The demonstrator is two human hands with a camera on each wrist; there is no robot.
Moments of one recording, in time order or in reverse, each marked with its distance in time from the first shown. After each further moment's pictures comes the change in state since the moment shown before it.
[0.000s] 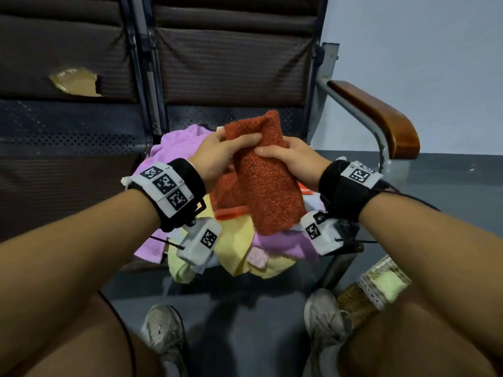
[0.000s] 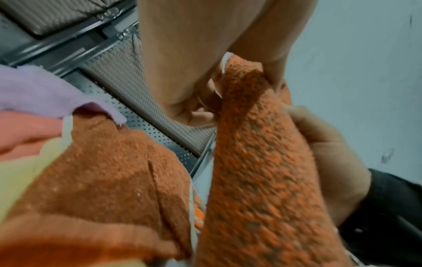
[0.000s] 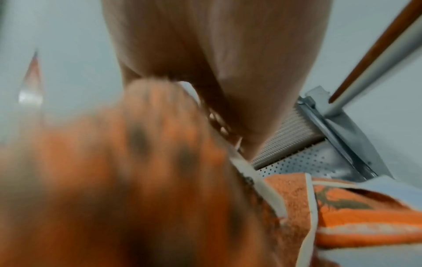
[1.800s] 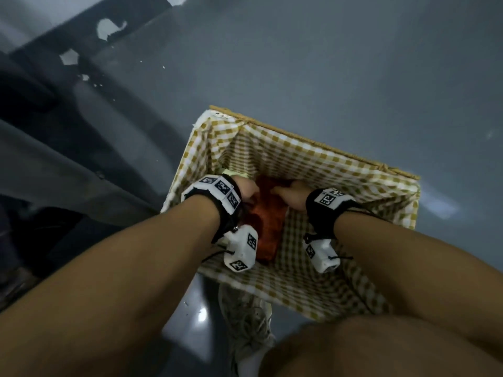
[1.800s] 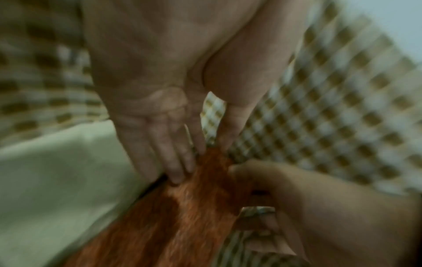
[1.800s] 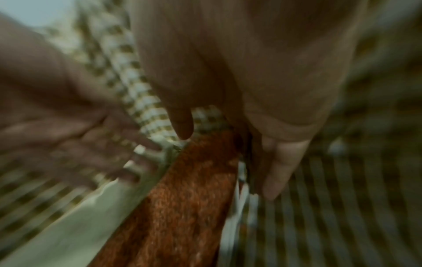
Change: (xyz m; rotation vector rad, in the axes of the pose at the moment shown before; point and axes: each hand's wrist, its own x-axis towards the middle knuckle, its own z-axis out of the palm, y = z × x) left_hand 0.030 -0.362 0.493 1.067 -1.023 -0.712; right_hand -0.290 0.450 -0.322 -0.061 0.558 1.043
